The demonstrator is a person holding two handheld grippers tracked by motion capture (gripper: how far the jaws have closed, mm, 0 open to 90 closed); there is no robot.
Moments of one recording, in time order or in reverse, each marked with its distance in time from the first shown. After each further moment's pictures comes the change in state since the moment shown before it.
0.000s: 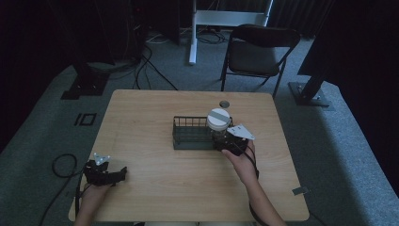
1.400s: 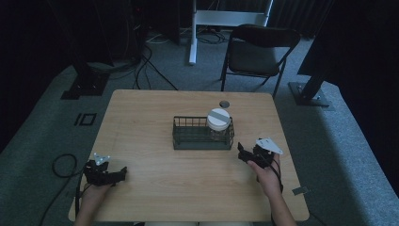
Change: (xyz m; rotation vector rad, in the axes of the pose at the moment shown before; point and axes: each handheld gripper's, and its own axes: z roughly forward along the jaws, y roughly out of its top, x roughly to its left) left arm 0.000 0.000 0.000 0.000 0.000 -0.001; right arm -0.069 -0.052 -0.038 0.028 -0.112 0.077
